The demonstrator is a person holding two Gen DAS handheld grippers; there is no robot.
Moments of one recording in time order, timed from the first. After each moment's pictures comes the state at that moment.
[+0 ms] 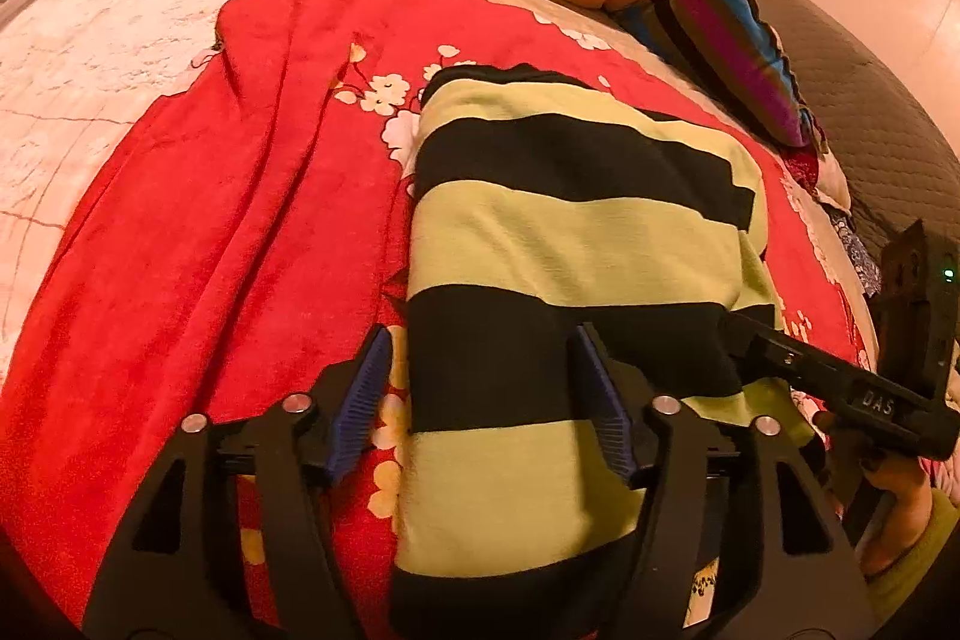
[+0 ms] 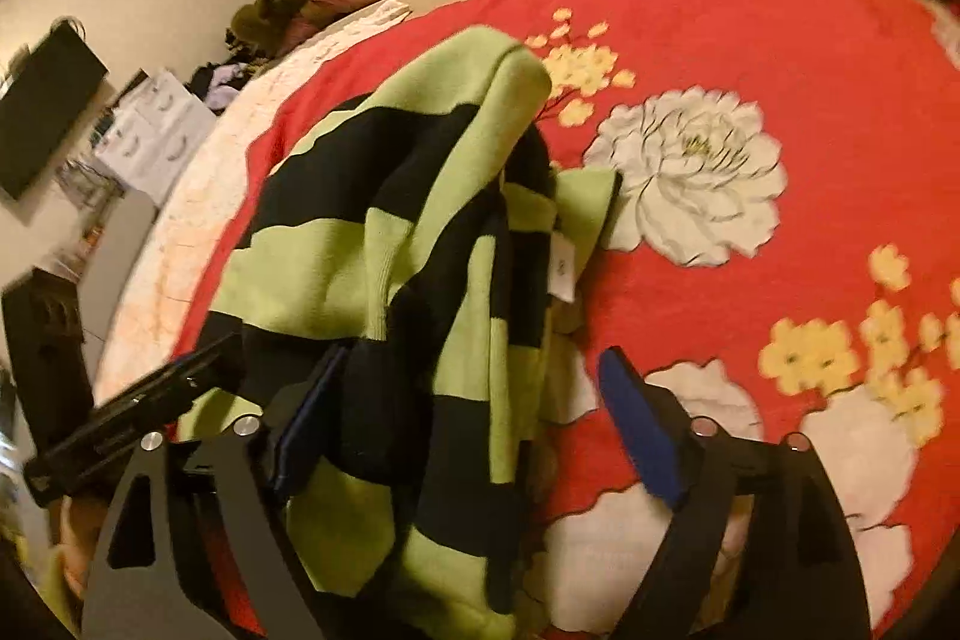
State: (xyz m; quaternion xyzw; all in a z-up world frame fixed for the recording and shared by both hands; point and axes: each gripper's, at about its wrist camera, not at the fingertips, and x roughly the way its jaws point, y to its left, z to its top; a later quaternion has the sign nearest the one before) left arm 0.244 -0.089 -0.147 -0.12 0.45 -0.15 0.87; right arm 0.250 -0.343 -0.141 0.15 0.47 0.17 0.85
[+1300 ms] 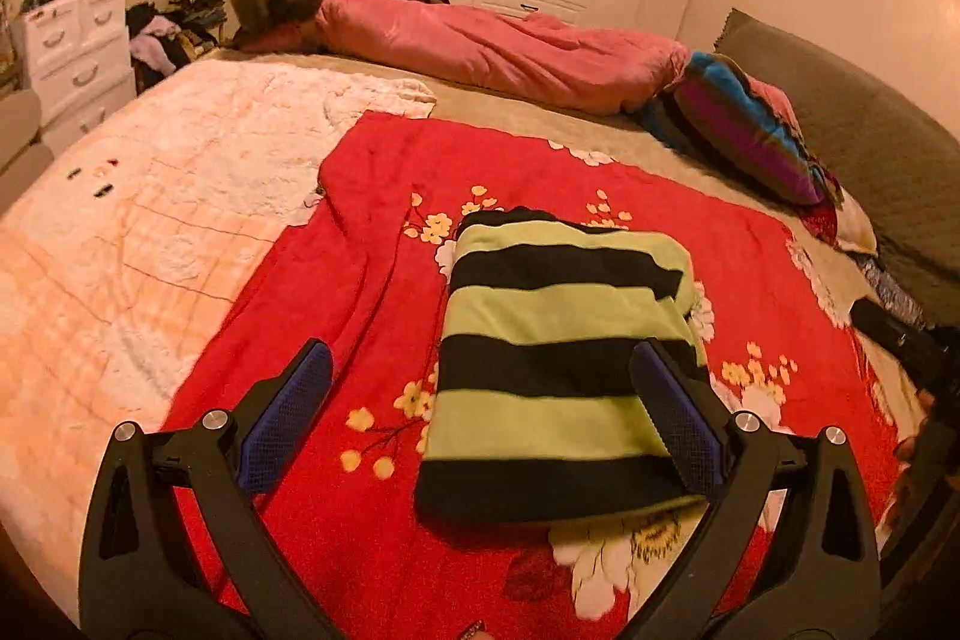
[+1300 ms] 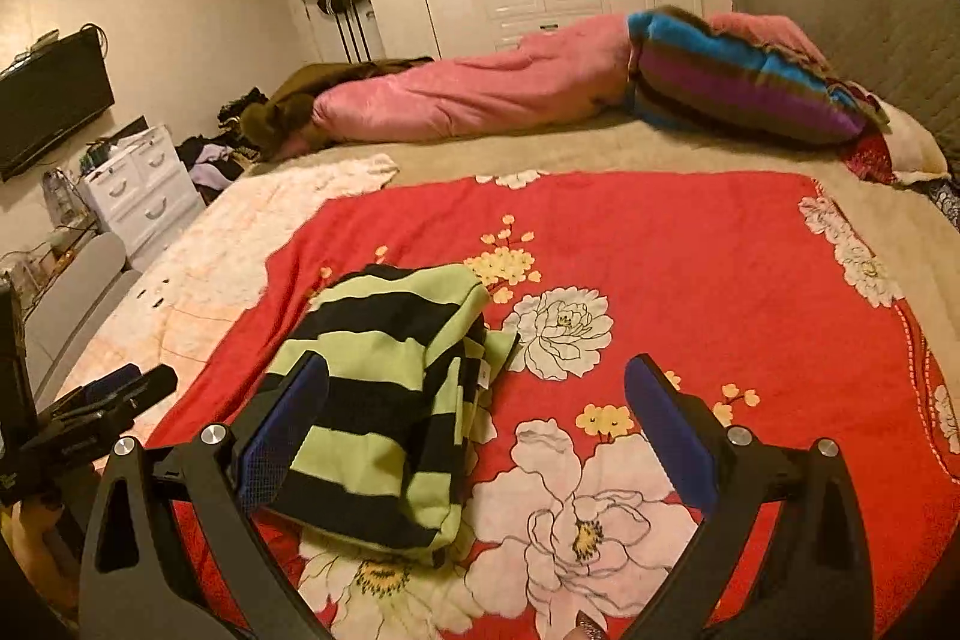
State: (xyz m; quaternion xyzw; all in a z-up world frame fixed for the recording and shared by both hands) left arm 0.154 -0.090 -0.041 -0.07 0.34 -0.06 0.93; right arm 0.149 -0.385 -0.016 0.09 0.31 0.10 0.94
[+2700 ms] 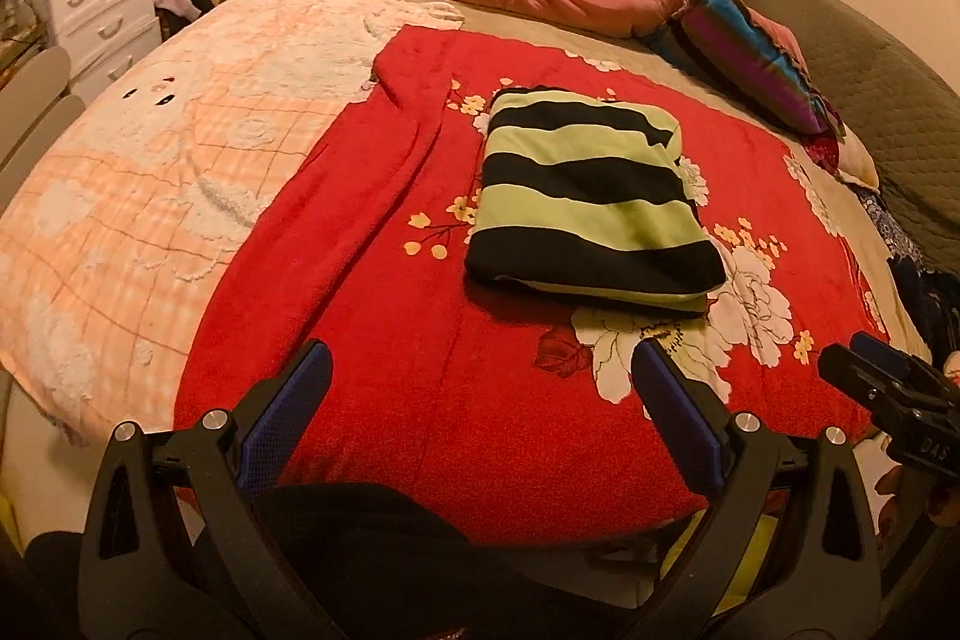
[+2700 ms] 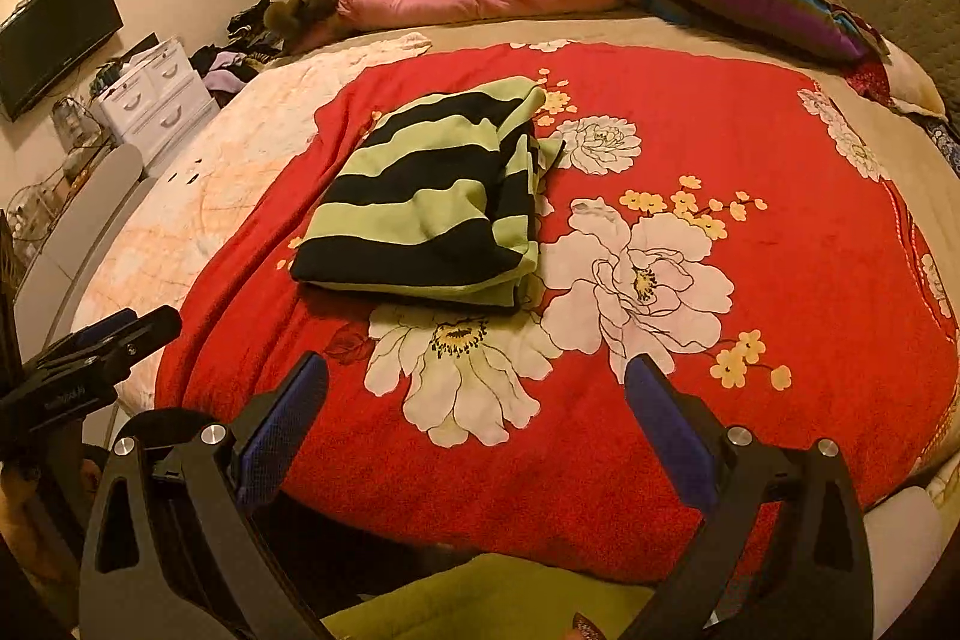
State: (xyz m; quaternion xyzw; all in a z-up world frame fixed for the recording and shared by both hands) left arm 0.044 -0.072 -0.051 -0.06 0.42 -0.04 0.90; right arm 0.036 -0.338 -0.048 0.07 0.43 0.11 0.89
